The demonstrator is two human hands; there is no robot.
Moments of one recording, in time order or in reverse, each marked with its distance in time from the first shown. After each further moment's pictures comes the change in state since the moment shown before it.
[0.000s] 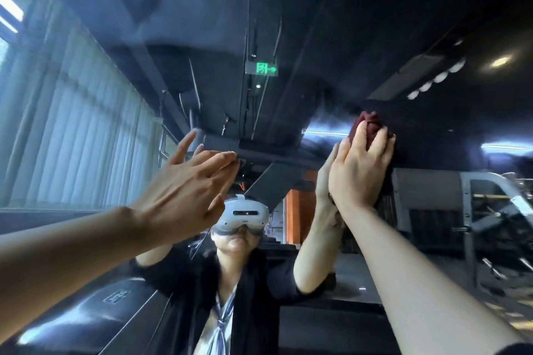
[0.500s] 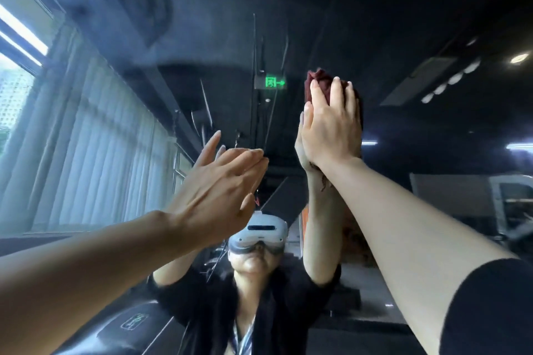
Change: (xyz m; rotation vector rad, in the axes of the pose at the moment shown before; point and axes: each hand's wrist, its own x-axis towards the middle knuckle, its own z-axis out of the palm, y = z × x) left_hand 0.032 -0.003 0.010 -0.048 0.106 -0.018; right_hand 0.050 -0.078 0.025 -0.021 -0.100 -0.321
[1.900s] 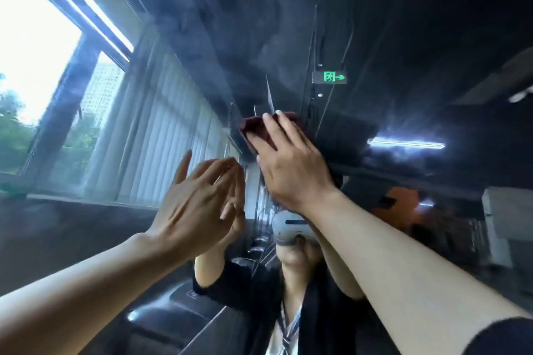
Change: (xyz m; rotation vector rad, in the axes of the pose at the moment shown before) left_hand -0.134 -0.097 -0.047 0.098 -0.126 -0.366; right_hand -0.082 -0.183 0.029 0.201 -0.092 -0.589
